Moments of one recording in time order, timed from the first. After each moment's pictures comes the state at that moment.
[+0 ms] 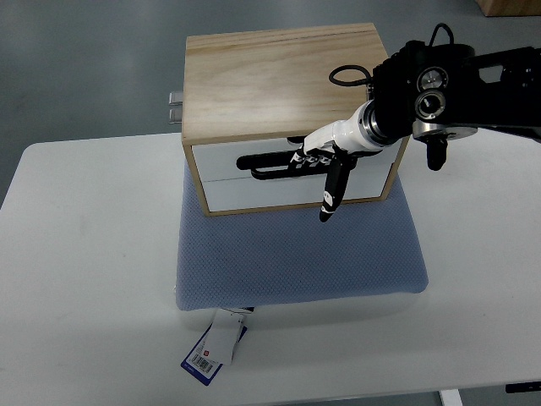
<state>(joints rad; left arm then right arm) -0.04 0.00 -0.07 -0.31 0.00 0.06 0.07 1.67 -0.48 -0.20 1.49 -0.45 0.33 -0.61</state>
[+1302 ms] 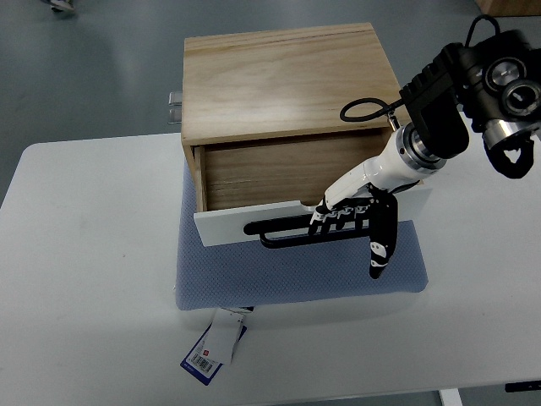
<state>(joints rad) -0.04 0.00 -0.07 -0.31 0.00 0.06 0.07 1.76 -0.65 -0.17 1.74 -0.41 0.57 -0.61</state>
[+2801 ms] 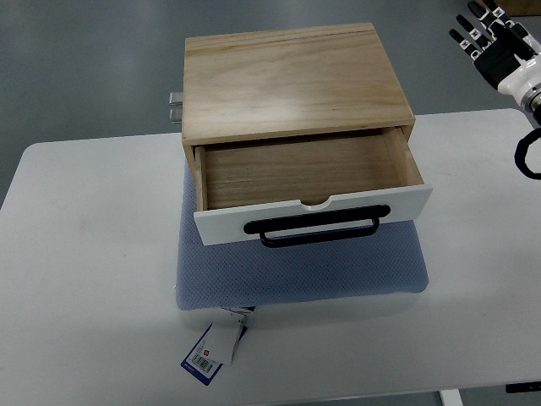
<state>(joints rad) -0.04 0.00 -0.06 -0.32 0.00 0.06 0.07 0.78 -0.35 1.18 0.60 -0.01 0.32 0.07</state>
